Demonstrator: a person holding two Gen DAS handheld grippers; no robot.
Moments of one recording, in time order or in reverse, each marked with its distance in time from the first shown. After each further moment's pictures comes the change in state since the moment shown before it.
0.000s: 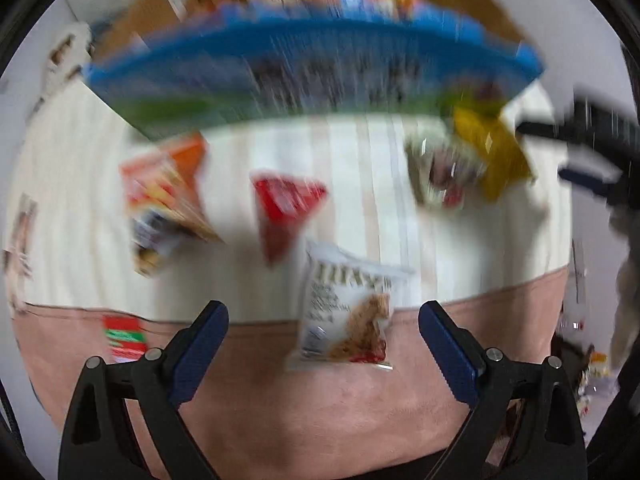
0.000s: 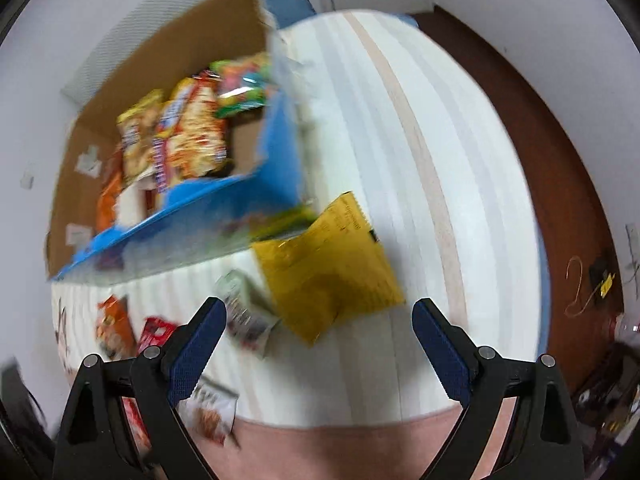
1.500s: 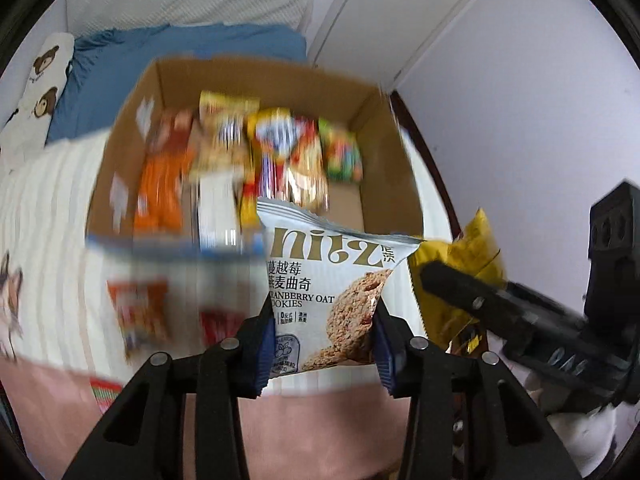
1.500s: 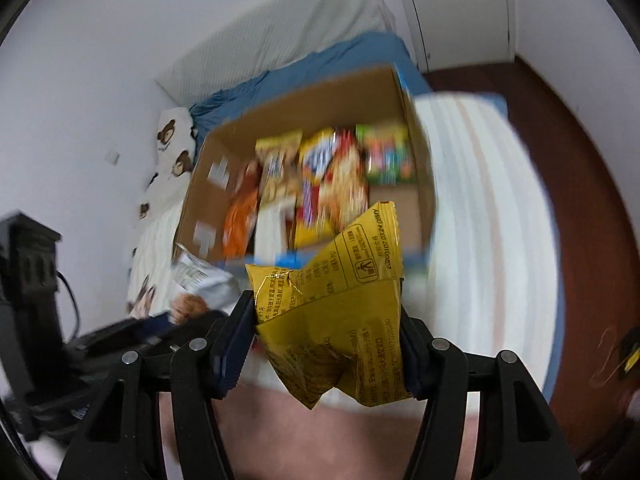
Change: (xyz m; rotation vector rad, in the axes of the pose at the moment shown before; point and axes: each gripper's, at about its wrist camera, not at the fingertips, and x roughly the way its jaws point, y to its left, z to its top) left arm -0.127 -0.010 0.090 -0.068 -0.222 -0.267; right arm -0.110 0.069 0.014 -0.224 -0.123 0.224
